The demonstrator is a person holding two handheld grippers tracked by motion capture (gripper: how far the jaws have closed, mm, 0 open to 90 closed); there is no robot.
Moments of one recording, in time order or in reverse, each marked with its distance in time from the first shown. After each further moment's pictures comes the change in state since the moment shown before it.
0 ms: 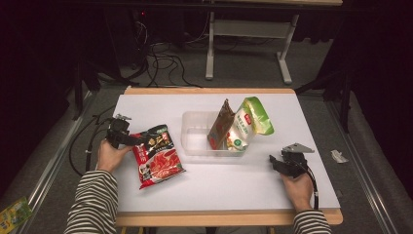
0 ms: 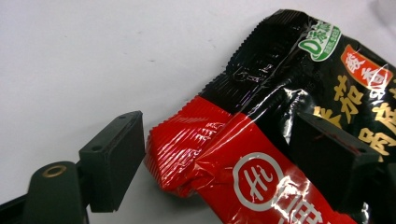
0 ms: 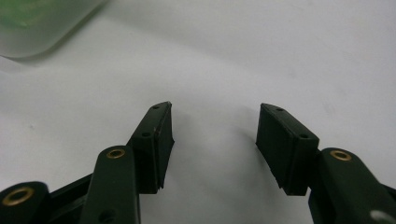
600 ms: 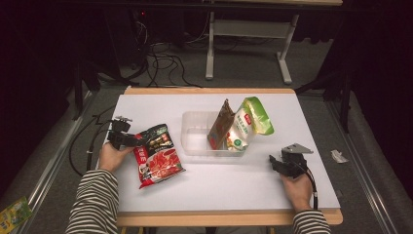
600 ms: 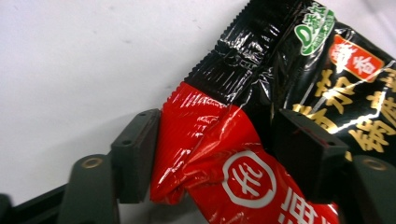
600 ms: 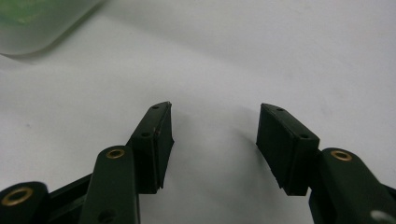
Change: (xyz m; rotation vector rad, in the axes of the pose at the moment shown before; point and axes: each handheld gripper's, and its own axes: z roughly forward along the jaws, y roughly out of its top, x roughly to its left) left arm 0.008 -0.008 0.008 0.013 -0.126 -0.057; right arm 0.003 0.000 -0.001 -0.002 -0.020 -0.012
